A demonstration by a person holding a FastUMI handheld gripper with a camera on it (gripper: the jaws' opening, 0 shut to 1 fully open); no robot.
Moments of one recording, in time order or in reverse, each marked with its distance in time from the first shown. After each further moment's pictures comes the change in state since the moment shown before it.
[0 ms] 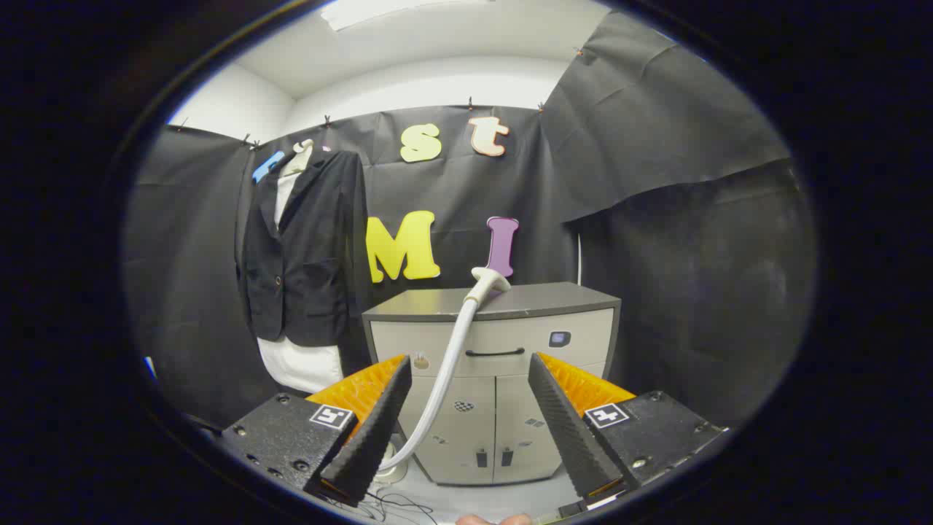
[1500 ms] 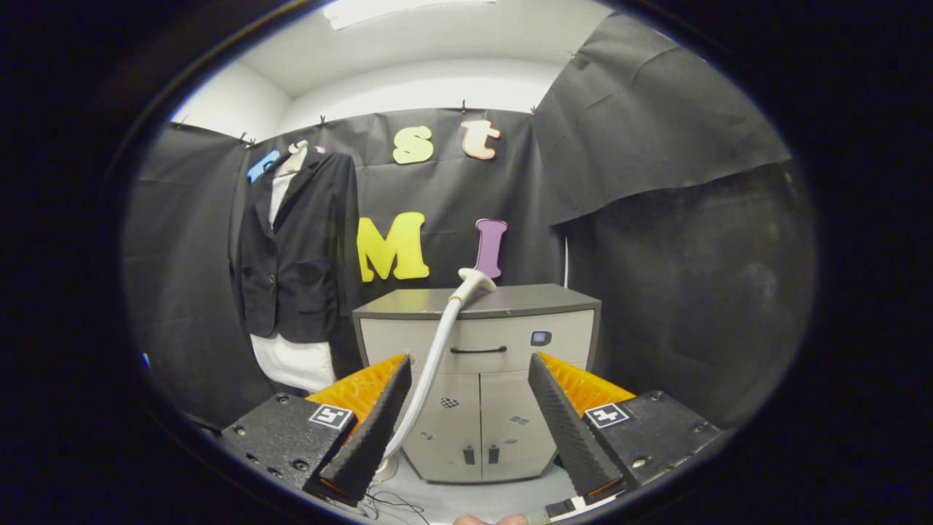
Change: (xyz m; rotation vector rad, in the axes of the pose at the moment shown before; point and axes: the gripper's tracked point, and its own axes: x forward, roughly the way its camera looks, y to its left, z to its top) arm -0.018 -0.011 0.009 0.006 -0.016 -0.034
